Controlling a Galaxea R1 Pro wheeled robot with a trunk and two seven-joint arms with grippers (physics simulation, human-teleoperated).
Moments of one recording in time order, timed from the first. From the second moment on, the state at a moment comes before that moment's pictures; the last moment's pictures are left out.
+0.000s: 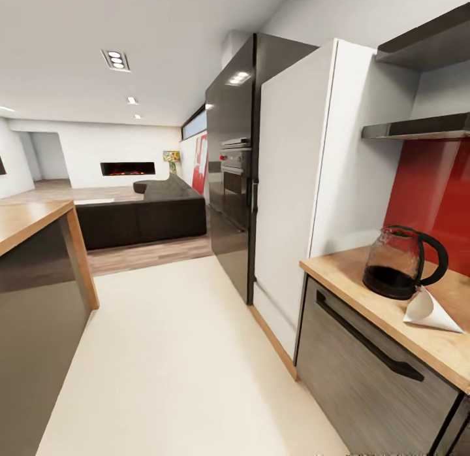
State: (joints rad) left arm 0.01 -0.01 0.01 -0.52 -0.01 0.00 0.00; right arm -0.04 -0.05 0.01 -0.46 0.03 0.00 0.00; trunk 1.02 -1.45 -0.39
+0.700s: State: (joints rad) left arm 0.01 -0.01 0.01 -0.52 -0.01 0.00 0.00; right arm -0.04 -0.05 0.01 -0.46 0.03 0.00 0.00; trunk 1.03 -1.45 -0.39
